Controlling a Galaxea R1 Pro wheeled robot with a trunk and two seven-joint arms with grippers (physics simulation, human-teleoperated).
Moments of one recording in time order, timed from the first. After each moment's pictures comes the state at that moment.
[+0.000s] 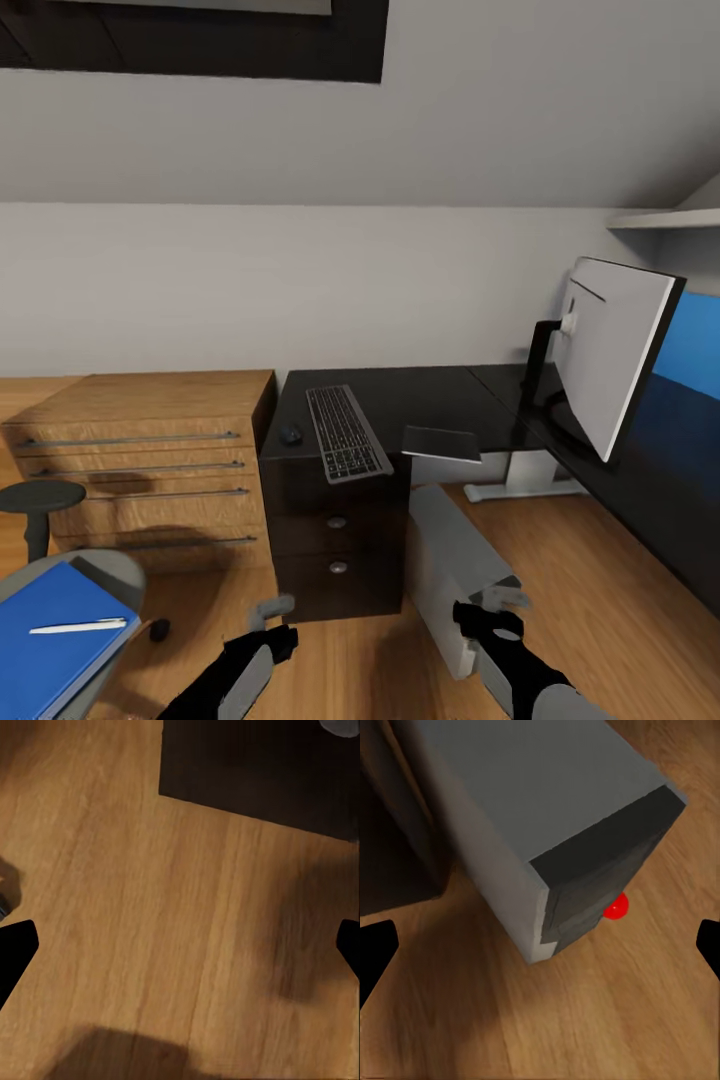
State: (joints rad) left arm -0.43 -0.06 -0.32 -0.59 0.62 0.29 0.41; right arm -0.59 0.05 -0.09 -0.22 -0.01 -0.06 -0.22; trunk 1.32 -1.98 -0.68
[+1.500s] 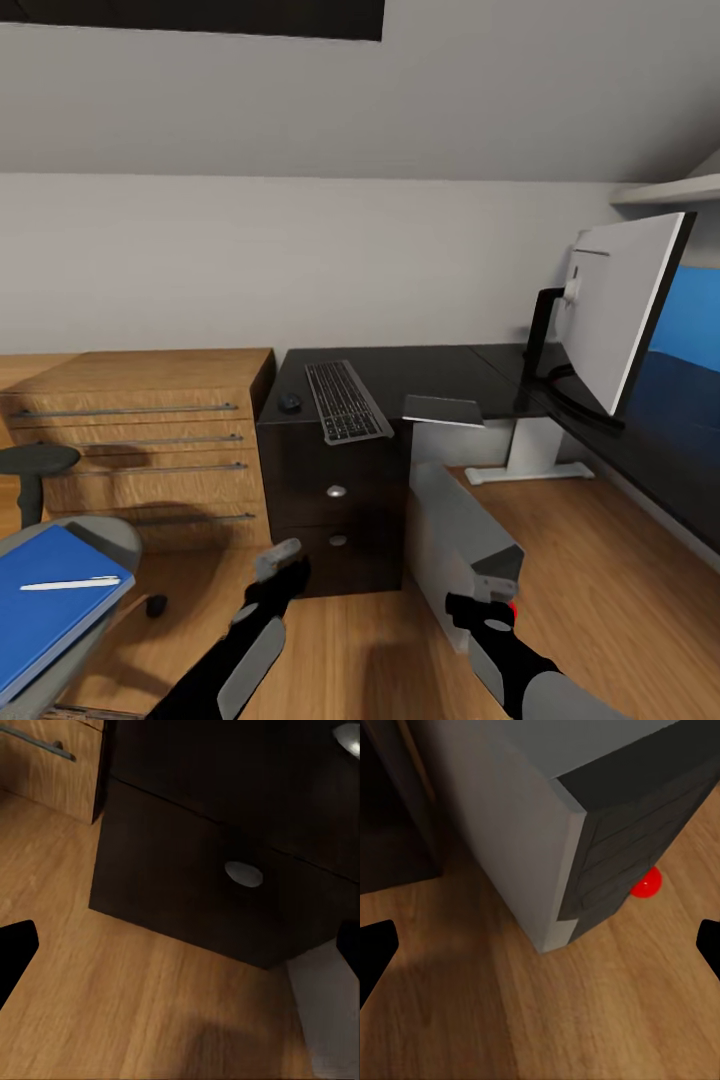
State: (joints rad) left arm -0.42 -0.03 -0.45 -0.86 0.77 0.02 0.47; right arm -0.62 0.07 -0.10 -0.20 0.01 -0.07 -0.22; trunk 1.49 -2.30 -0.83
